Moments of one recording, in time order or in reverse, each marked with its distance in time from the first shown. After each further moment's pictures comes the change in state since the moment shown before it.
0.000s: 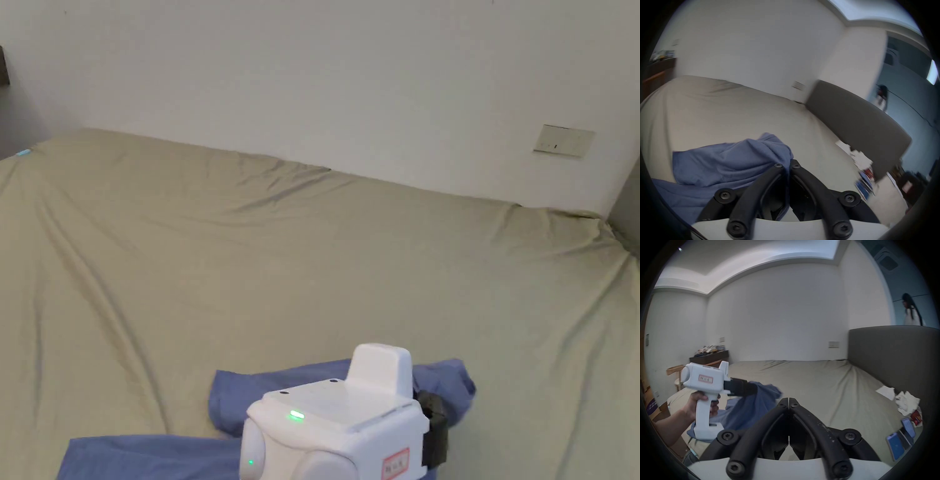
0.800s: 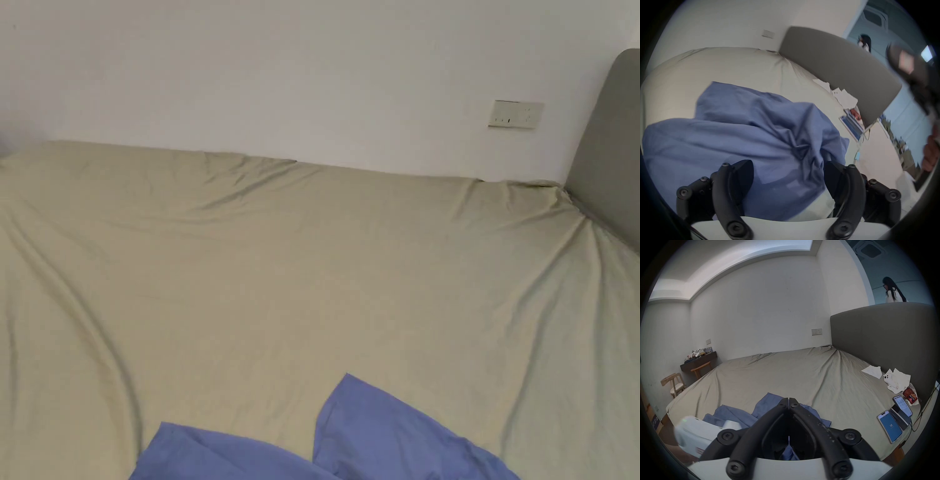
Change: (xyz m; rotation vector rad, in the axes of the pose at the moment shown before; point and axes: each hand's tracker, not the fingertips) left arm 0.030 -0.139 0.031 -0.309 0.011 0.010; right arm 0.023 -0.034 0.000 -0.094 -0.002 -0.054
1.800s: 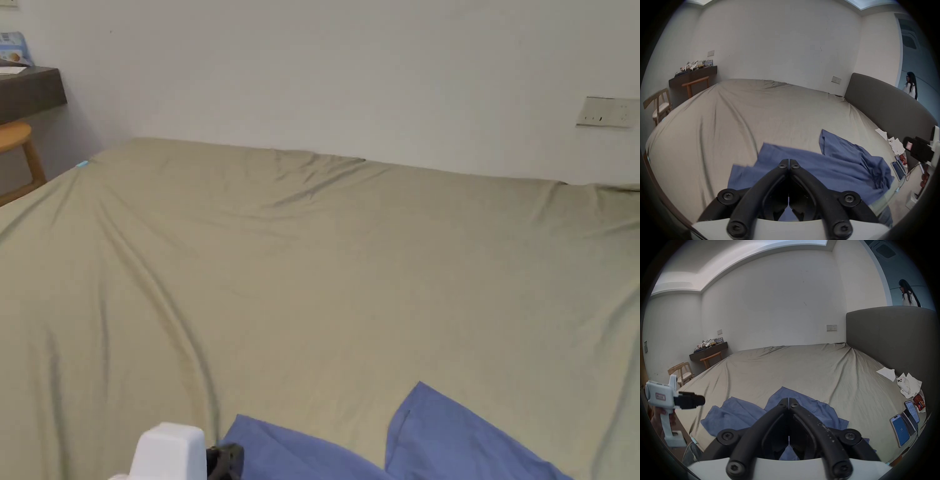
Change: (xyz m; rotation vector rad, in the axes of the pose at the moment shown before) left arm -0.107 0.025 0.136 0.335 0.565 0.102; right arm -0.025 -0.006 -0.026 -0.064 0.077 0.036
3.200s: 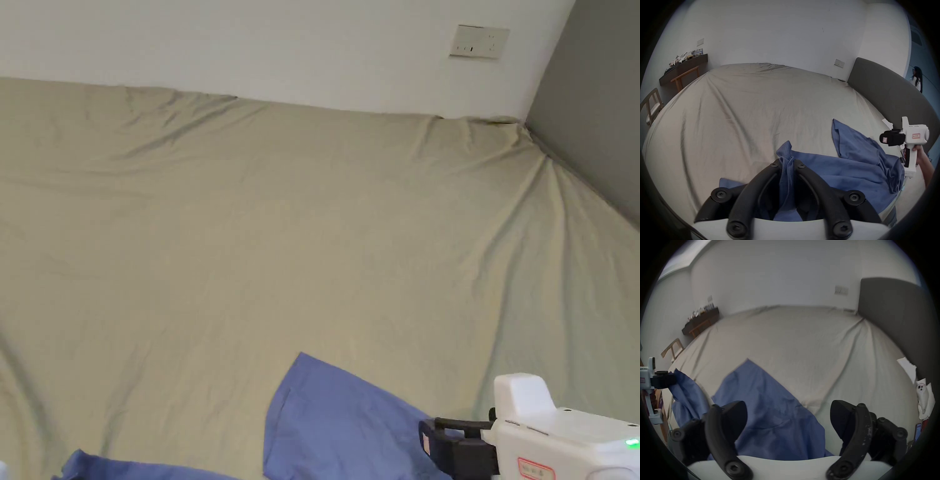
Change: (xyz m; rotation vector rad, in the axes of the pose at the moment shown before) left arm -0.013 0.004 -0.072 -0.202 -0.024 0.000; right arm 0.112 -0.003 -0.240 -0.484 0.048 0.057
